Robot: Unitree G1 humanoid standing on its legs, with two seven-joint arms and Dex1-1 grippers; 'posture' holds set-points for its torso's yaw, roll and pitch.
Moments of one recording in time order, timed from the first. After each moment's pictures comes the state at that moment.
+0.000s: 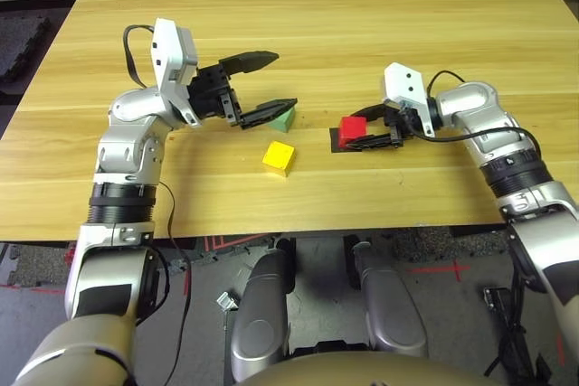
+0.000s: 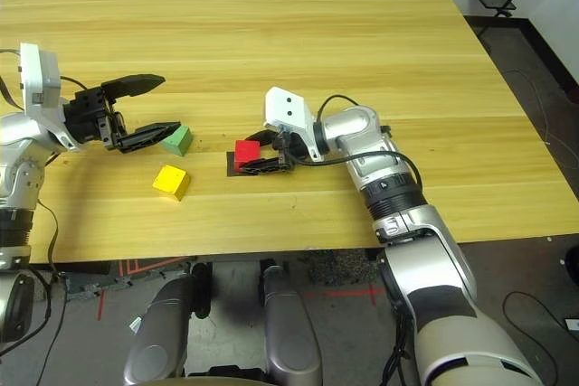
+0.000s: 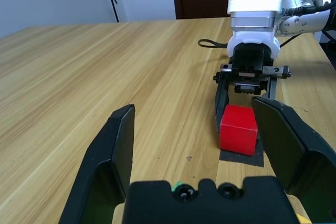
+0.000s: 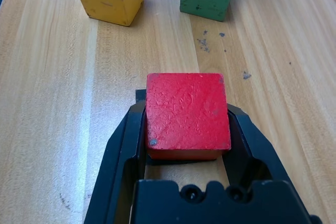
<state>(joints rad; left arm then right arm) -0.65 0.58 0.08 0.21 -0.48 0.12 -1.19 -0.89 -0.48 0.28 0.54 0.12 0.08 1.35</state>
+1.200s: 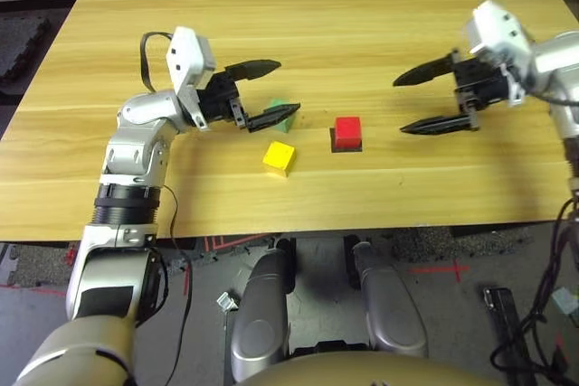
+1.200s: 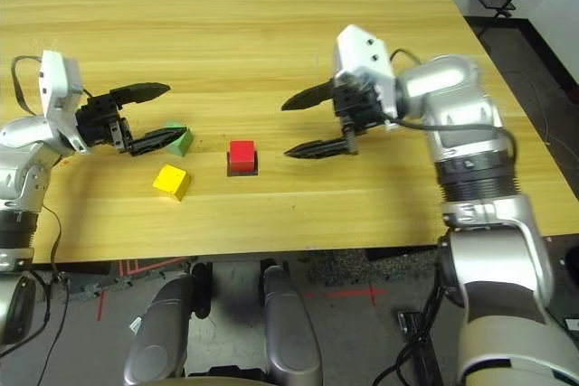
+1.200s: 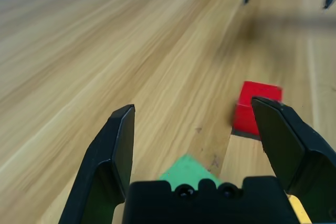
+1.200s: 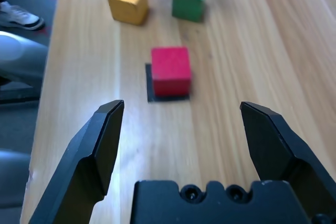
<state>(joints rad) -0.58 0.59 0.04 0.00 -0.39 0.33 -0.97 -0.89 -0.82 0.10 0.30 0.26 0.32 1.57</state>
